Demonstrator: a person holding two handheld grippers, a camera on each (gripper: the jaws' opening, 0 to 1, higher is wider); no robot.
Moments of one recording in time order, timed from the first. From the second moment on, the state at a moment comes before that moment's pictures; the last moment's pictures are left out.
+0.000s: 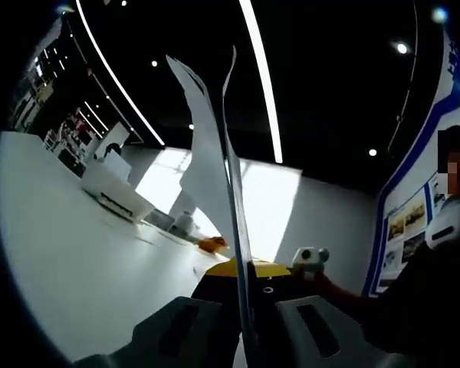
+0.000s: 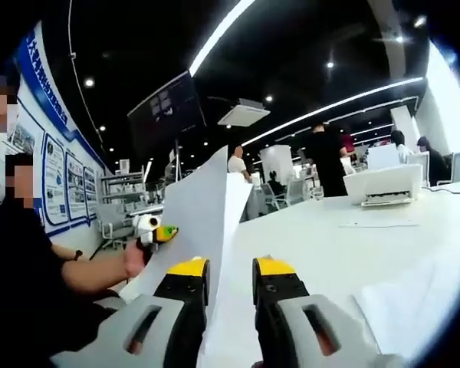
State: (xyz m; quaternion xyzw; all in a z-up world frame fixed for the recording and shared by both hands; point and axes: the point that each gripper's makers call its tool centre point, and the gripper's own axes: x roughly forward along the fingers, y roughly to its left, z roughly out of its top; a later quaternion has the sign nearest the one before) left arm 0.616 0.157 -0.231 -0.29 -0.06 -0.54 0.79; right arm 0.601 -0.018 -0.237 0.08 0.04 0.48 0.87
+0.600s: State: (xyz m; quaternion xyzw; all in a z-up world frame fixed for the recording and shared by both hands) left arm 0.617 0.156 -0.230 -0.29 -0.06 -0.54 0.79; right arm 0.600 -0.051 -0.254 0.06 0.05 0.44 0.89
